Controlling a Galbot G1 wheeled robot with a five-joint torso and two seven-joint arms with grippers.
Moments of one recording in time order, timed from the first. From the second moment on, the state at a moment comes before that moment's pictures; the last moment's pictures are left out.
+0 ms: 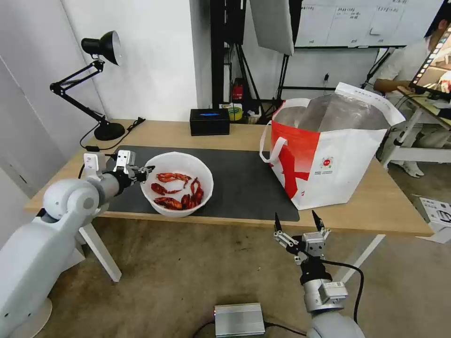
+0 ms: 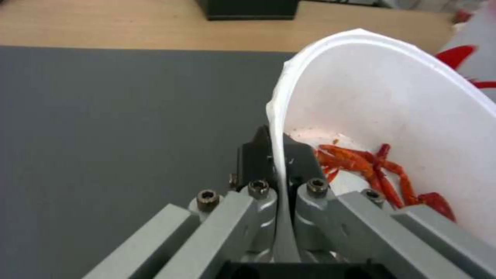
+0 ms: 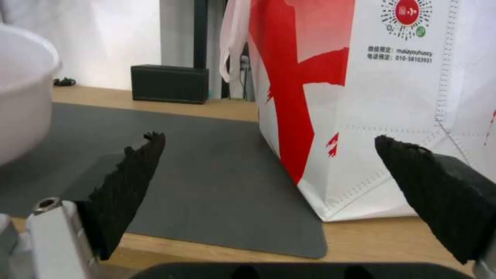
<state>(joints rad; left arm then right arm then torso) 0.86 -0.80 -0.40 -1.89 -1.03 0.72 -0.07 -1.60 1.28 0.30 2.13 0.03 0.11 0.29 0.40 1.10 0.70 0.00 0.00</state>
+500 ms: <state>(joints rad) 0.81 -0.87 -0.30 -2.01 -1.12 0.69 -0.11 -1.60 1.28 0.30 2.13 0.03 0.11 0.29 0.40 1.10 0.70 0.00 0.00</state>
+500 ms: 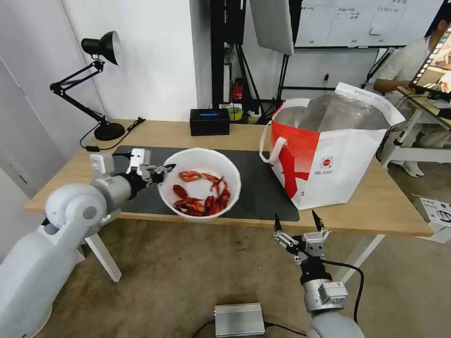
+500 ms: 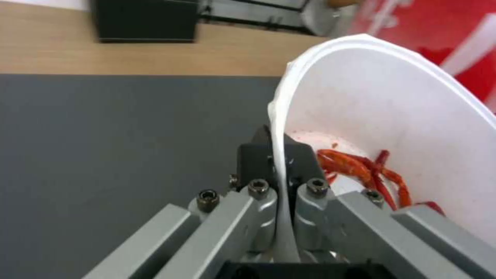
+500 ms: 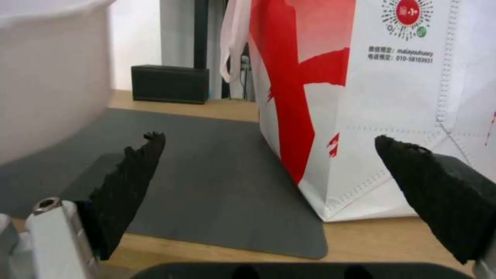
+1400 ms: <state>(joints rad) 0.52 -1.06 -0.06 -2.05 -1.26 0.70 -0.22 -1.60 1.28 0.30 2.13 0.03 0.11 0.29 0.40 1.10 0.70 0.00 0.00</state>
